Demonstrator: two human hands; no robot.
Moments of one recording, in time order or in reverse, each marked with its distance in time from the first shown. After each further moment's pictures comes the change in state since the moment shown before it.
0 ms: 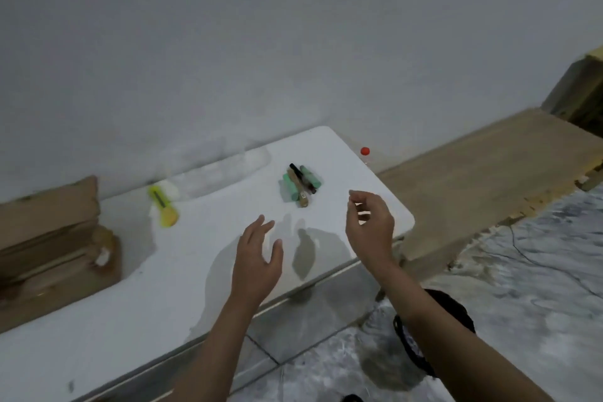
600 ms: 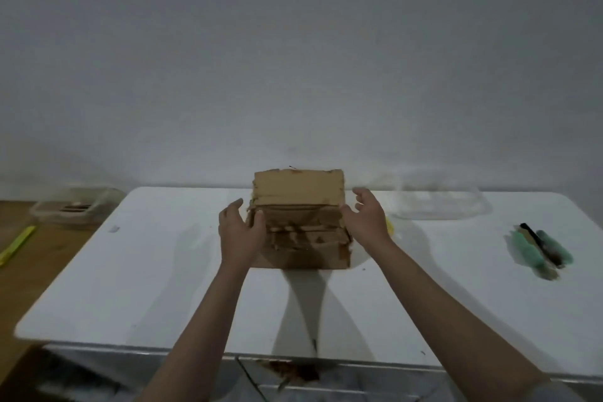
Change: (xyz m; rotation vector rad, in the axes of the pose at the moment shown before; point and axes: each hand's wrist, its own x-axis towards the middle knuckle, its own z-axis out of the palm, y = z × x) left_hand -0.010 -0.177 -0.369 -0.006 0.543 -0.585; right_hand -0.131 -0.228 0.328 0.082 -0.730 0.141
